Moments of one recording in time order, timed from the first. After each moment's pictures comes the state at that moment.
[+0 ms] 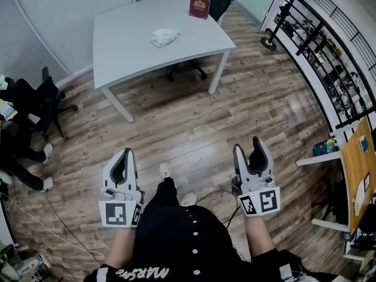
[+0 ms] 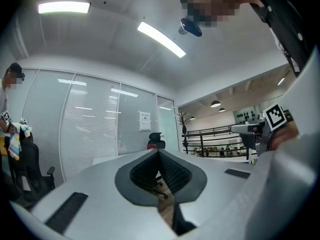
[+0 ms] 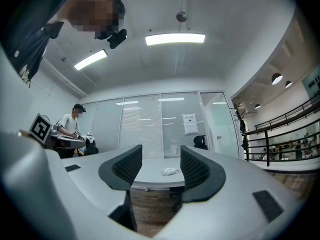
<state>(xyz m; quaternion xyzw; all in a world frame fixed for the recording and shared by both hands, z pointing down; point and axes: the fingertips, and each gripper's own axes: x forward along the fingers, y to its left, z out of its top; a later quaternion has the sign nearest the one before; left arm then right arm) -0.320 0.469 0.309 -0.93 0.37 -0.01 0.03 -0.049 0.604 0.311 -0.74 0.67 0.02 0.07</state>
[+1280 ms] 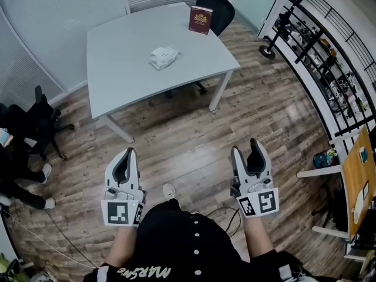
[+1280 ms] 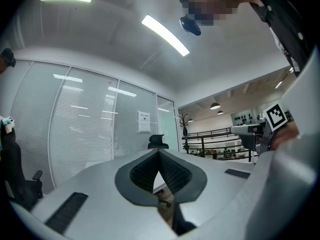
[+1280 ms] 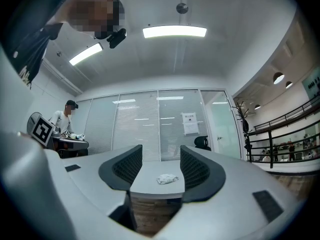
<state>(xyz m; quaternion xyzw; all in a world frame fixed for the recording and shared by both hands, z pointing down) -0.268 0.311 0.304 -0.94 0.35 0.00 0.03 -0.014 0.454 0.302 -0.75 0.66 0.02 0.07</state>
